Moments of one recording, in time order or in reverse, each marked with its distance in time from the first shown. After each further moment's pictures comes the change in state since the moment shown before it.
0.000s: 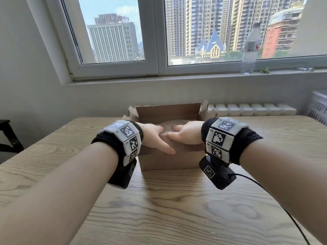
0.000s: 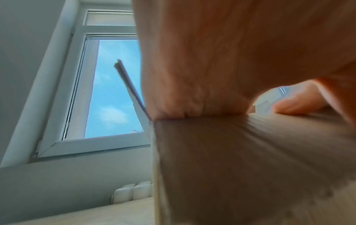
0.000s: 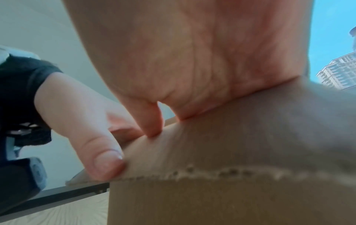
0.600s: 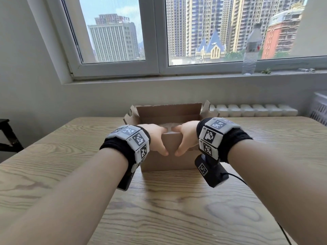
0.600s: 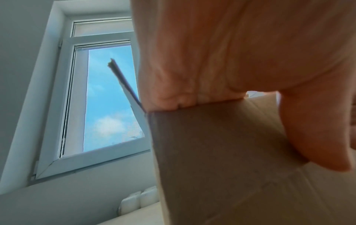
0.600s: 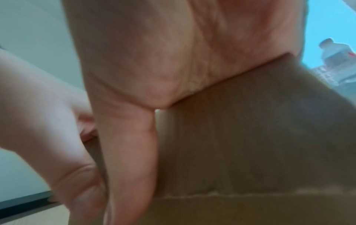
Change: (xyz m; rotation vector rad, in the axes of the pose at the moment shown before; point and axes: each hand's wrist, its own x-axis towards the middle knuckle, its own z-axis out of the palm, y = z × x) left_hand 0.010 0.002 0.009 0.090 0.124 0.013; right_hand 0.024 0.003 -0.001 -0.114 -0.053 -0.046
